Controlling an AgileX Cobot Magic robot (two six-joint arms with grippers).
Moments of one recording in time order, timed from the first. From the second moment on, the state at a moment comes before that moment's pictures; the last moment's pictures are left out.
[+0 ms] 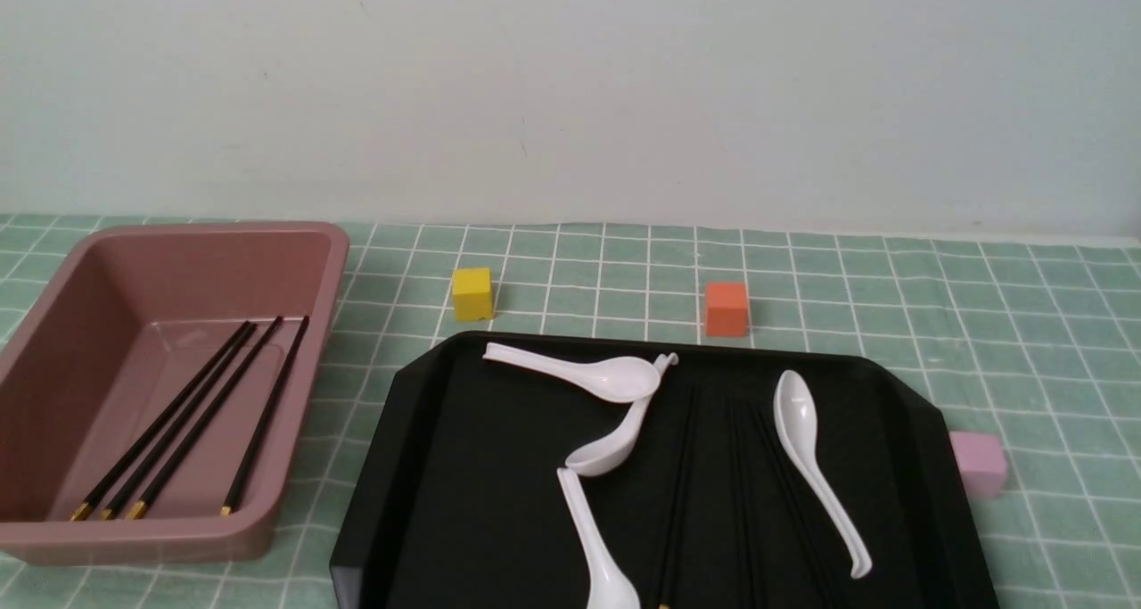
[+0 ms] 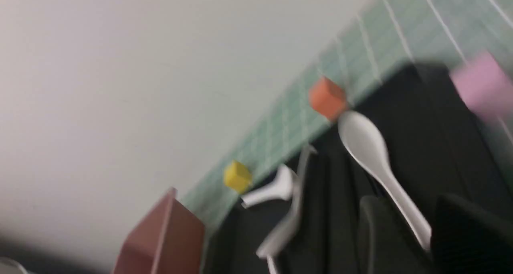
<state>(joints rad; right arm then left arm) 0.02 0.01 -0.12 0.73 0.33 0.15 0.00 -0.01 0.03 -0.04 0.38 -0.29</state>
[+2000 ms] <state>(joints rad) 0.62 2.08 -1.50 0.05 0.96 0.76 0.00 -0.01 0.03 -0.04 0.38 -0.29</state>
